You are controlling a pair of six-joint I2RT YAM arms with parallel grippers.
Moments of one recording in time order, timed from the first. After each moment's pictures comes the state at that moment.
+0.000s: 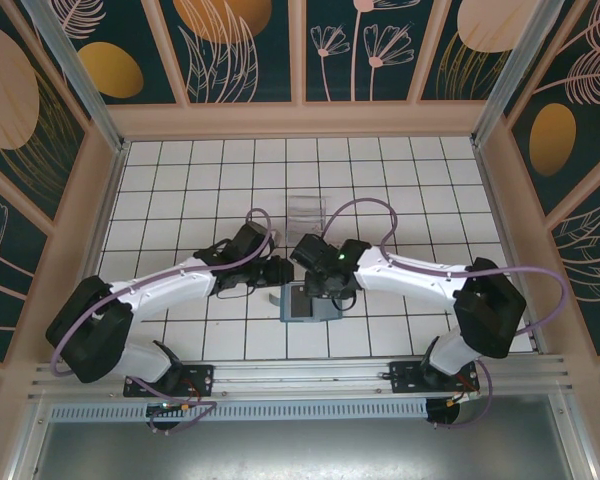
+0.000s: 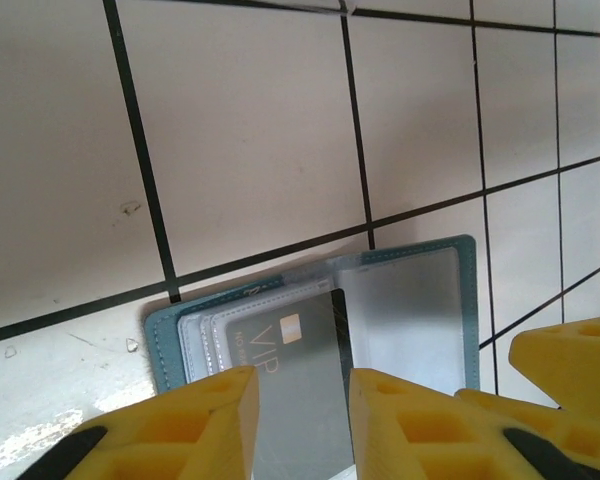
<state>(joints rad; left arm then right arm) -0.75 1.43 0.76 -0.24 0.27 -0.79 1.01 1.54 1.05 -0.78 0.10 0.97</state>
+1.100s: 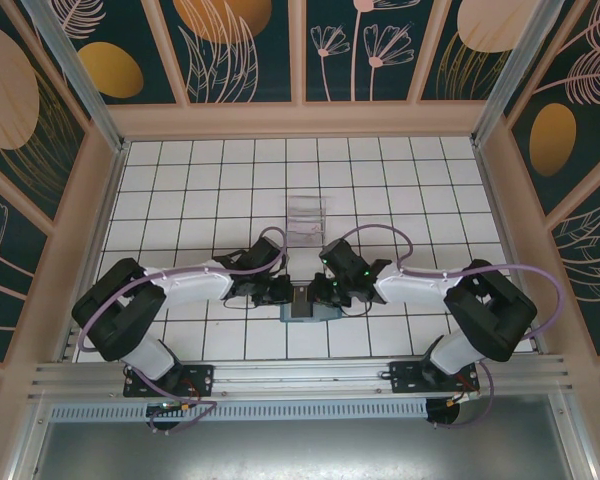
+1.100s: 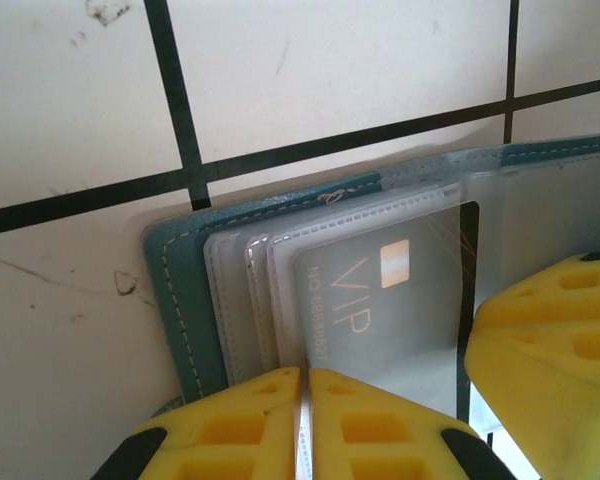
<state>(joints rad) -0.80 1.59 0.73 -0.23 0.32 -0.80 0.86 1.51 0.66 -0.17 -0.30 0.94</state>
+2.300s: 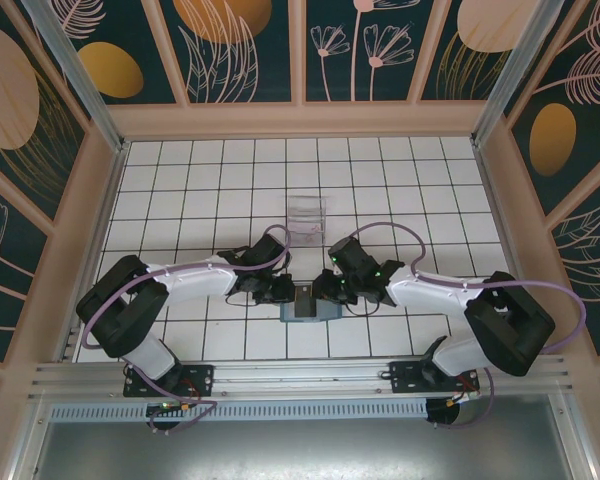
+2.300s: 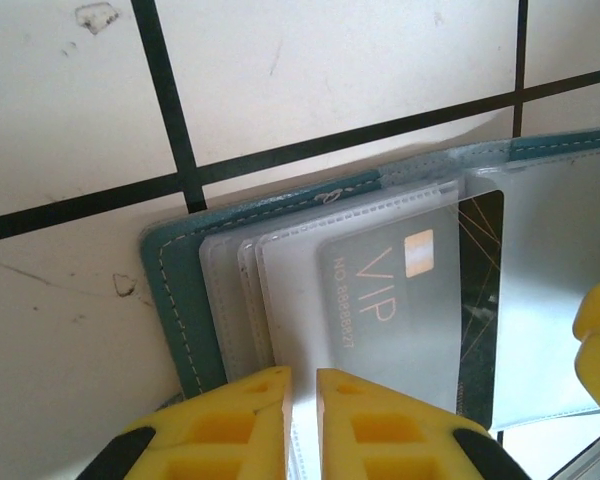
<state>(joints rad) -0.81 1.60 0.79 -0.33 0.31 -0.76 0.83 1.39 0.63 -0.19 -0.28 0.94</state>
